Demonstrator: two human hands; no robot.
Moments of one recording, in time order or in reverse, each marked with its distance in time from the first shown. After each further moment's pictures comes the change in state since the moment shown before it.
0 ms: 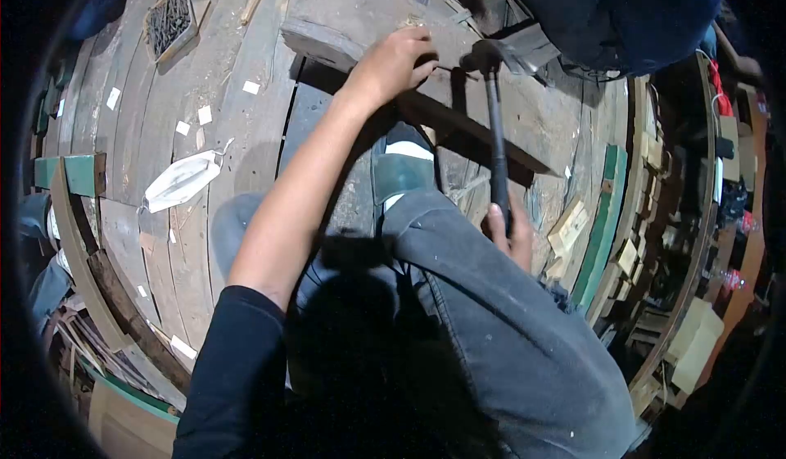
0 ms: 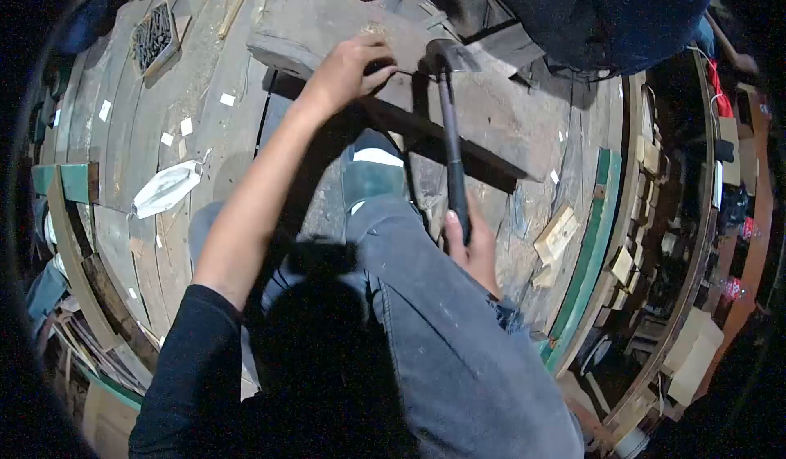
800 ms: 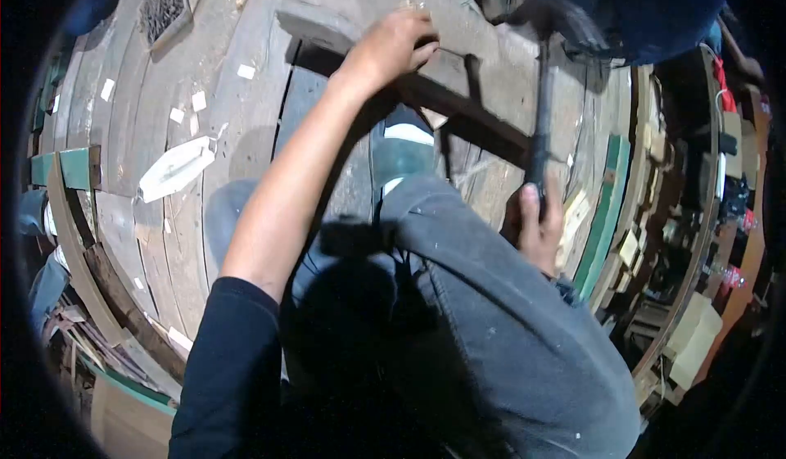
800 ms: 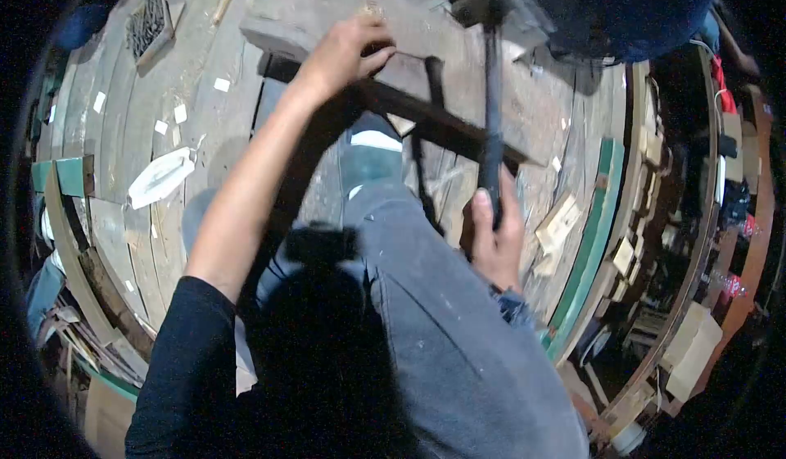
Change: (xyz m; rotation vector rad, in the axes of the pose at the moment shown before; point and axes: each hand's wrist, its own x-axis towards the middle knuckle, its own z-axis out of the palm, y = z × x) left_hand -0.005 -0.003 0.003 0.028 -0.016 0.050; right_hand 0.008 0.013 -0.021 0.110 0.111 -0.056
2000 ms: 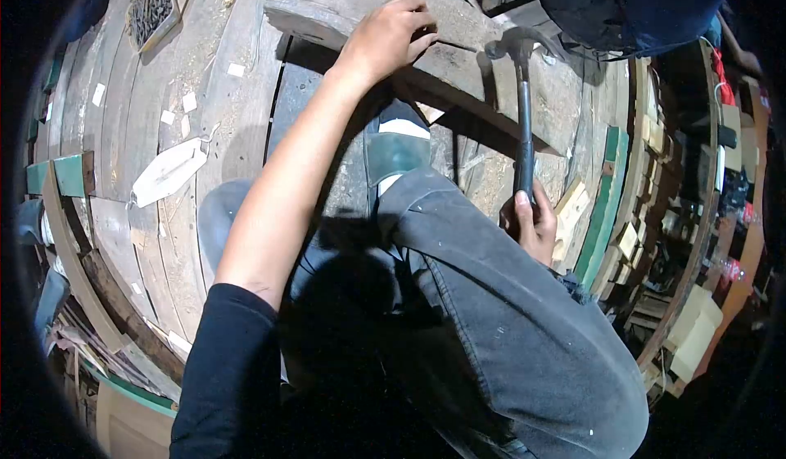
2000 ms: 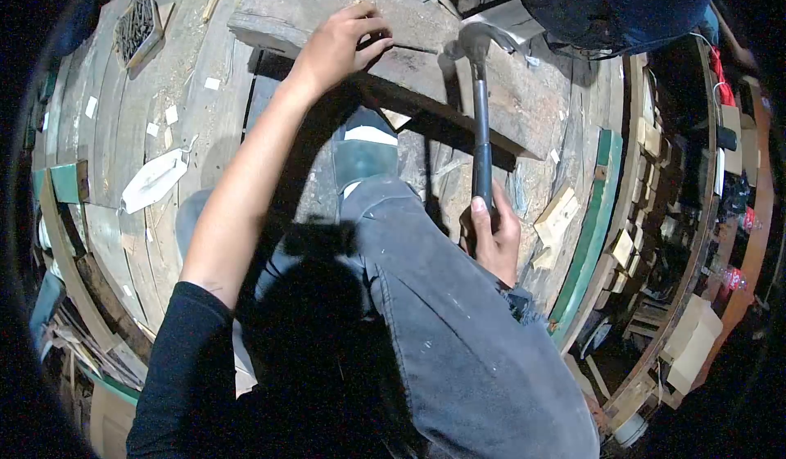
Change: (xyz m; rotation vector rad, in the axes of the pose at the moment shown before) left_hand 0.001 0.004 0.008 0.066 0.052 -0.050; right_hand -0.011 0.013 -0.004 0.132 -0.017 0.114
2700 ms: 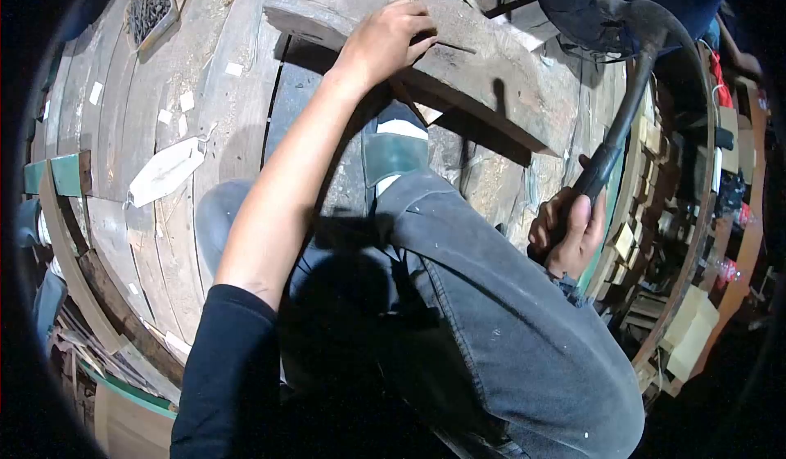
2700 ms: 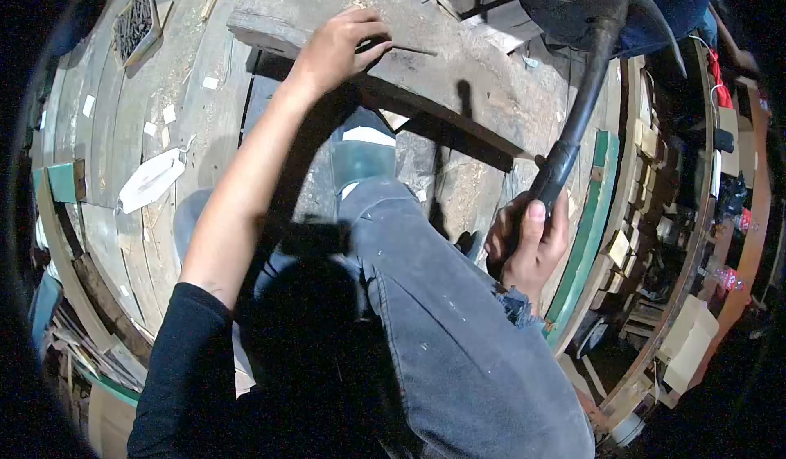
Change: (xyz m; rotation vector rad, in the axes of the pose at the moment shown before) left_hand -0.003 0.003 -0.002 0.025 -0.020 0.017; right_hand 0.000 -0.052 -0.004 0.287 0.171 -0.201
